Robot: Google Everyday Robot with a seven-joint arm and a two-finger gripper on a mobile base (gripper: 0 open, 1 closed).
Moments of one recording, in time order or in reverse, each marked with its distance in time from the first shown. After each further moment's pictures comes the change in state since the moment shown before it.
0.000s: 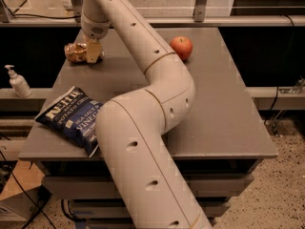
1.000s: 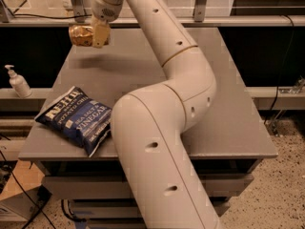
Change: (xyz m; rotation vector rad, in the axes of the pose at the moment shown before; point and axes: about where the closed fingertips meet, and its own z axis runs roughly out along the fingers) arm 0.008 -0.011 -0.069 0.118 -0.081 0.061
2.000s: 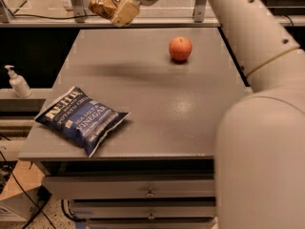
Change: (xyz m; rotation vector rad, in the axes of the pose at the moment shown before) arm 0.034 0.011 -0.131 0.252 -0.294 0.164
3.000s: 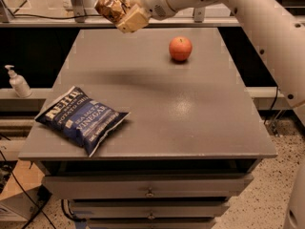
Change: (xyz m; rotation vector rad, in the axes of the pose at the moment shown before) arm 0.008 0.030 -0.030 0.096 -0.151 0.067
